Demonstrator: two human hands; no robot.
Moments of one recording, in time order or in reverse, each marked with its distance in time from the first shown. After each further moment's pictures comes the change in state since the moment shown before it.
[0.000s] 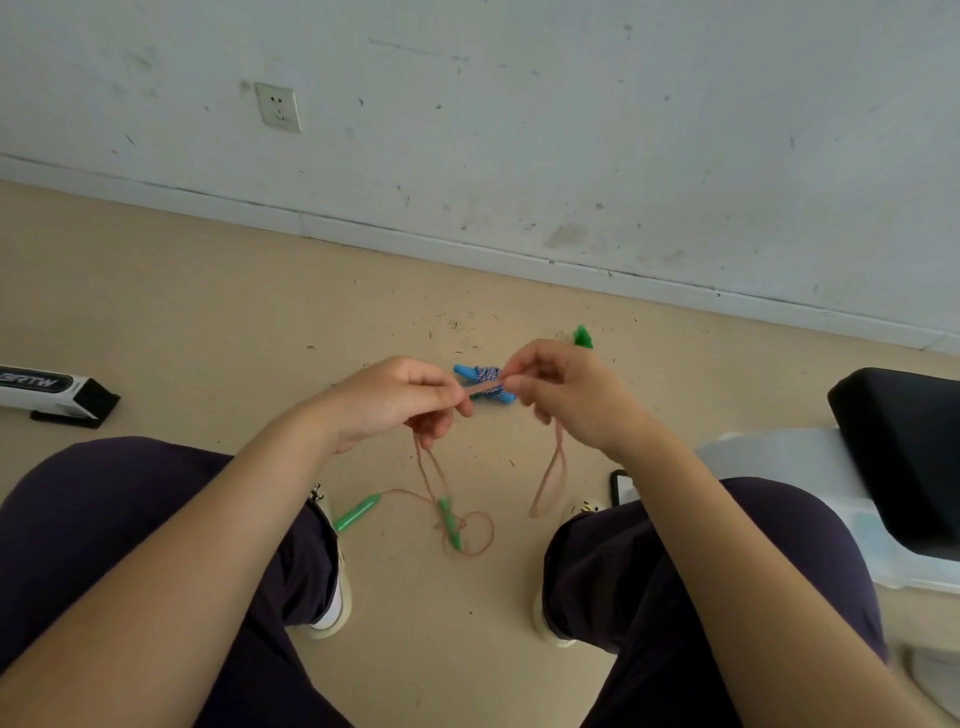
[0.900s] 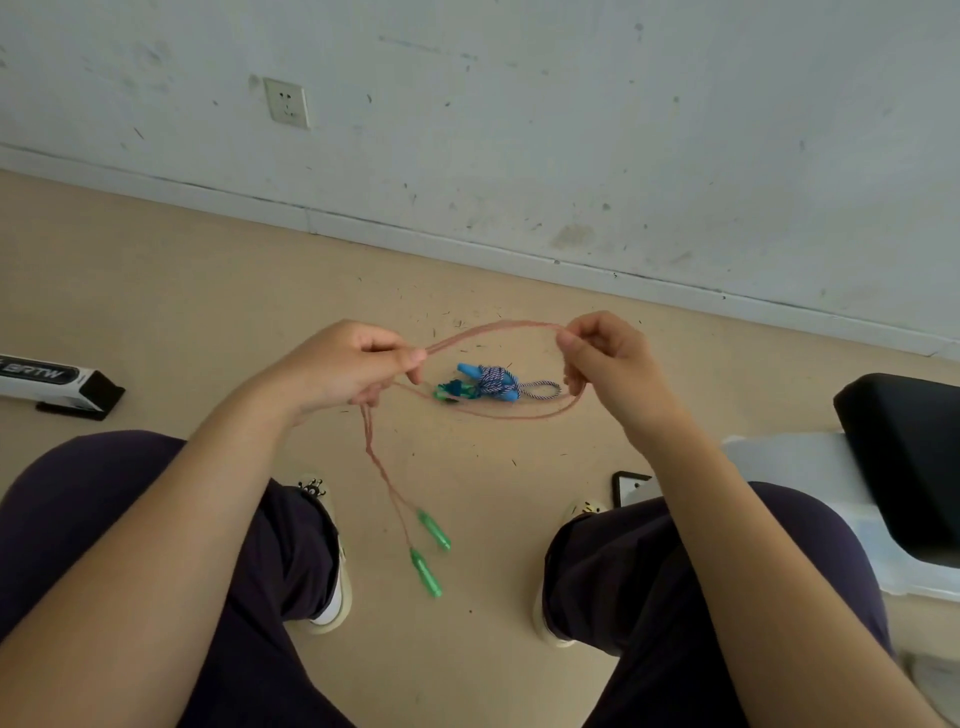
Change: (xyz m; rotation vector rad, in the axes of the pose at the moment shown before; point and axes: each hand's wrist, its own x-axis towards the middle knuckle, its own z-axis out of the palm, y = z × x) left_hand -0.022 0.011 -0.035 0.157 0.241 0.001; right_hand 0.005 0.011 -0.021 0.167 0.258 -0.021
